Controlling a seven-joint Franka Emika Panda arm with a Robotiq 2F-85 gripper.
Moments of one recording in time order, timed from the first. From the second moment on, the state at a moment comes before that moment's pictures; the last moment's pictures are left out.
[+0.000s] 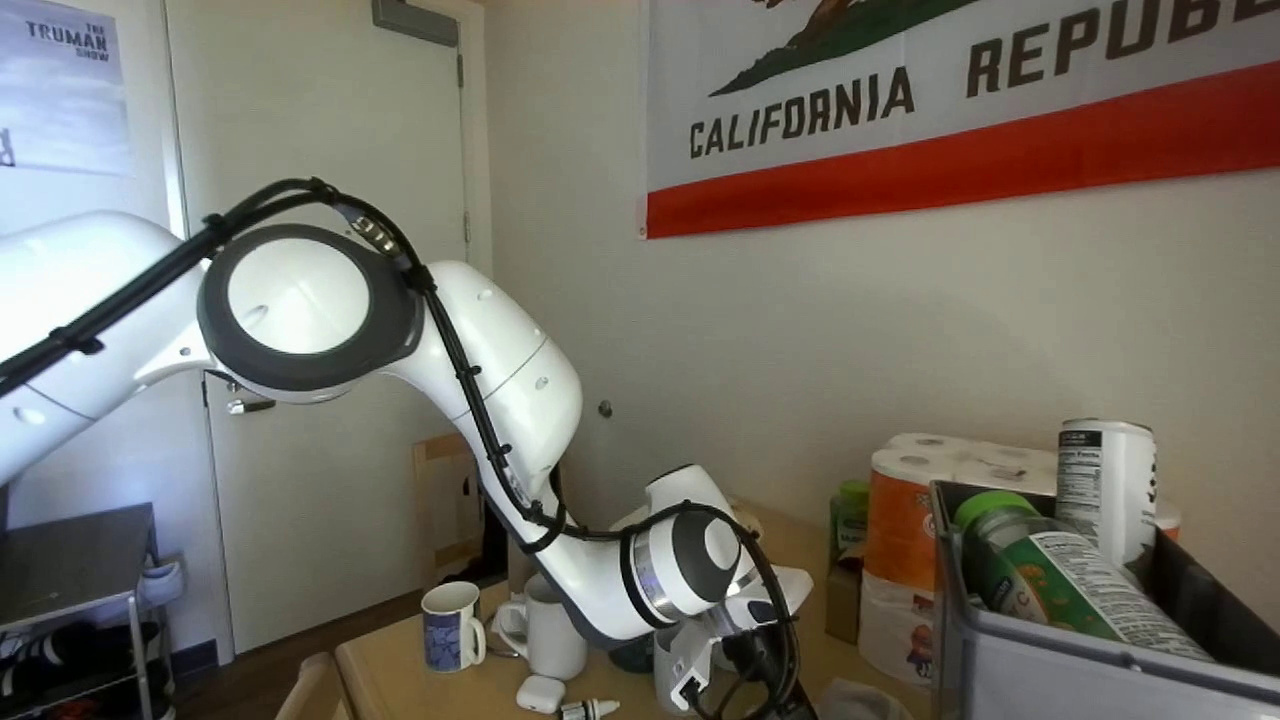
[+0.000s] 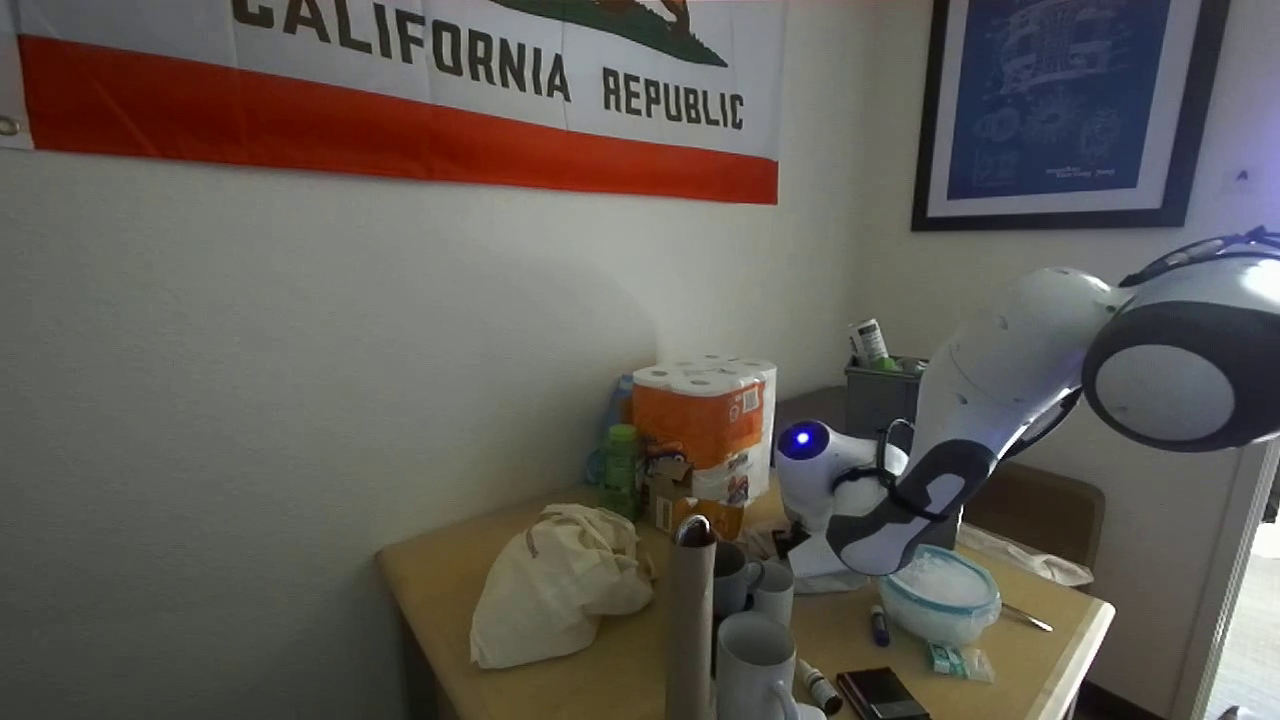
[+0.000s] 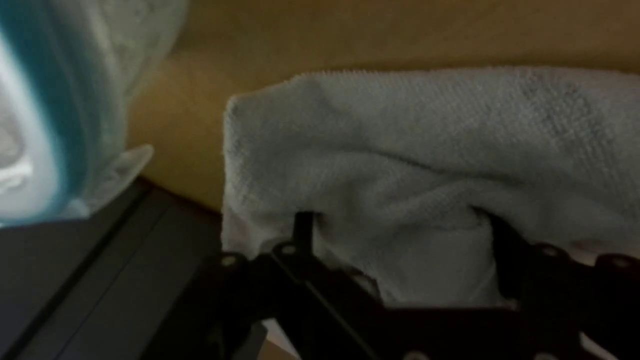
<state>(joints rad) 0.09 0.93 -0.32 -1.58 -0.64 2.68 1.13</state>
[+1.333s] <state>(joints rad) 0.25 0.83 -0.42 -1.55 -0.46 2.42 1.07</state>
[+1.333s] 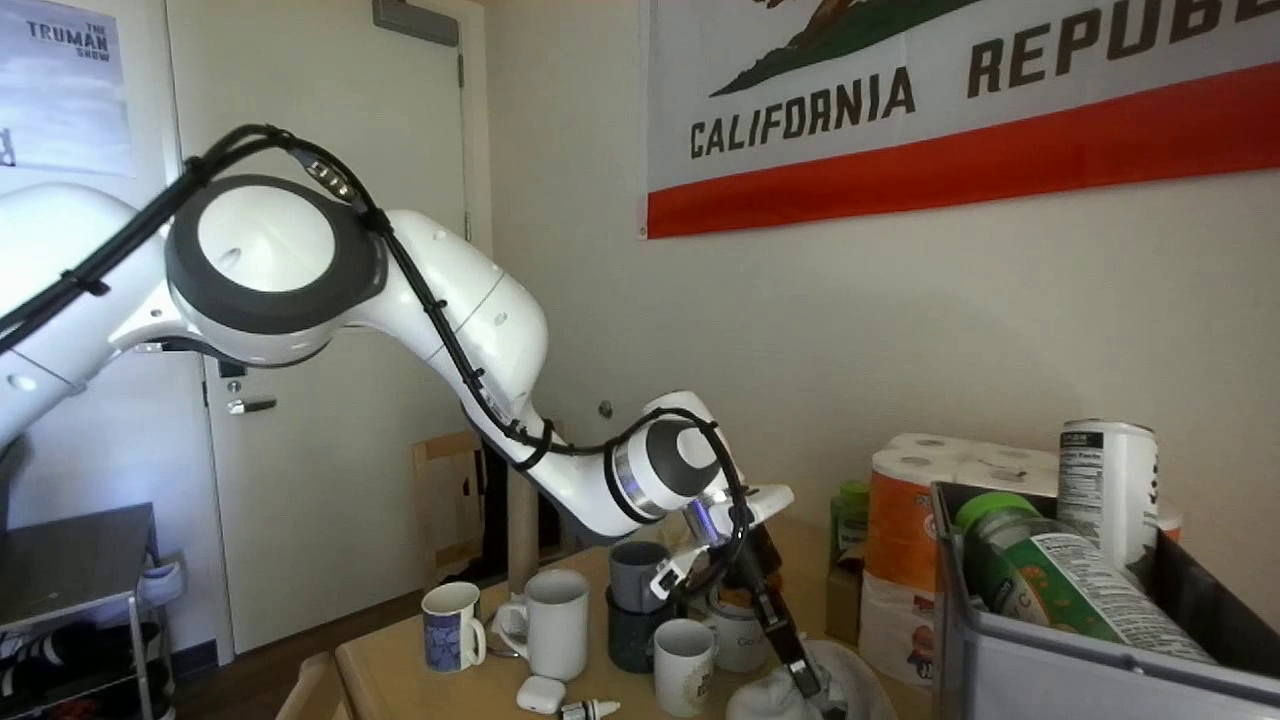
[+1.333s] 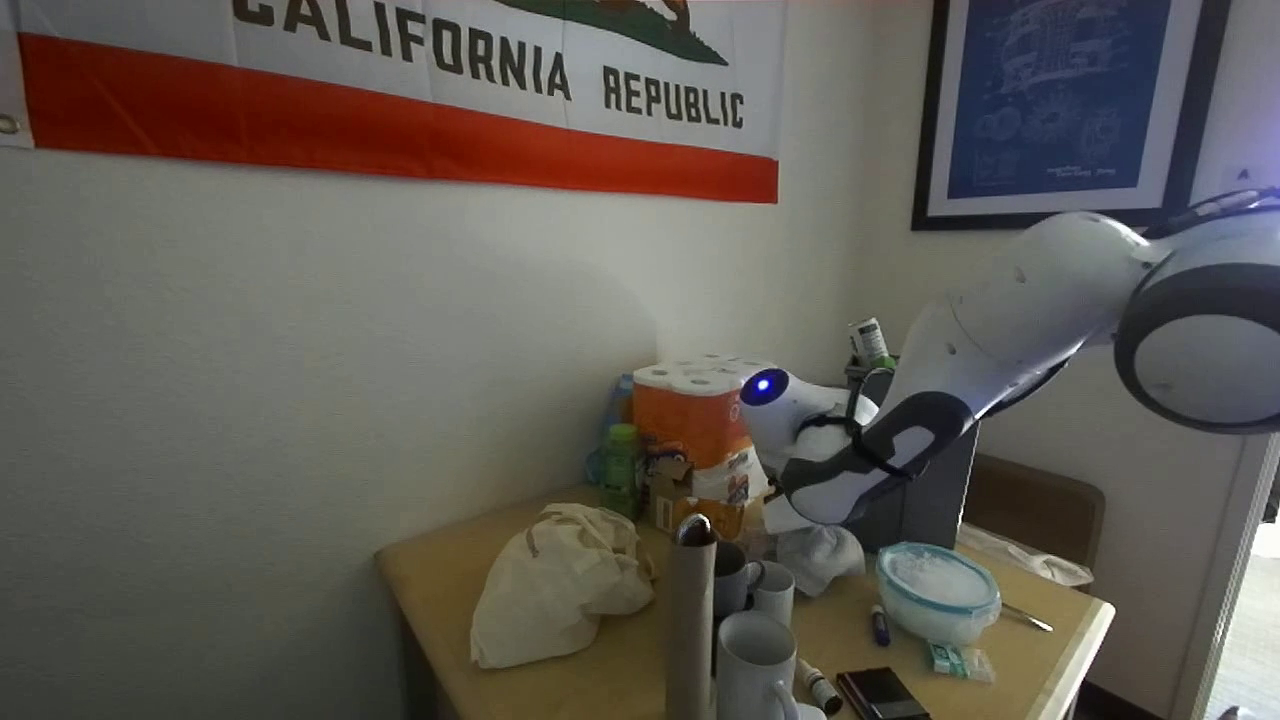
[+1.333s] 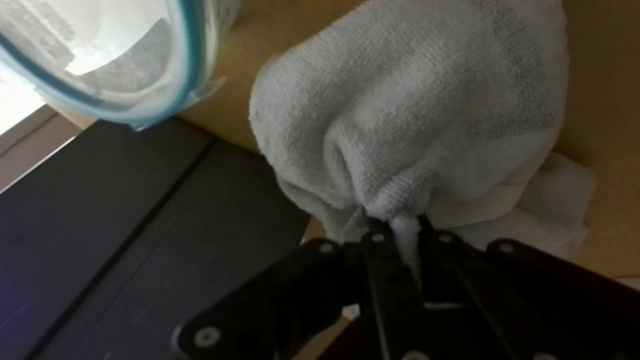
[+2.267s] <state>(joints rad) 0.16 0.52 -0.20 -1.56 -0.41 2.17 0.71</state>
